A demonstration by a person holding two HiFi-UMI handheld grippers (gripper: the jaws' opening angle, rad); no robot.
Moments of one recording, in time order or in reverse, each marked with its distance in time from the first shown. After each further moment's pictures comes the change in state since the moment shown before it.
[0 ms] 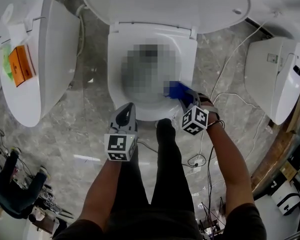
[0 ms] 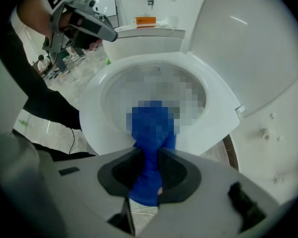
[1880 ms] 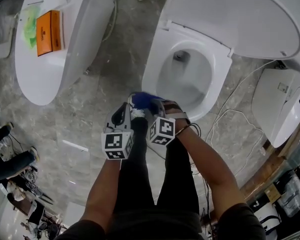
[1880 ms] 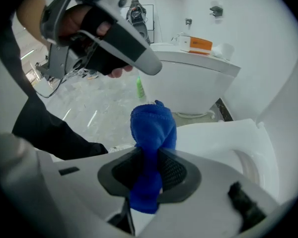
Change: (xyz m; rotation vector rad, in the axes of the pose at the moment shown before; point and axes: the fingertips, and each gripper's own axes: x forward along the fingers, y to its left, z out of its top) left arm -0.072 0.131 -0.034 -0.159 -0.026 0.235; right arm 0.039 0.141 0.233 -0.283 -0.210 0.156
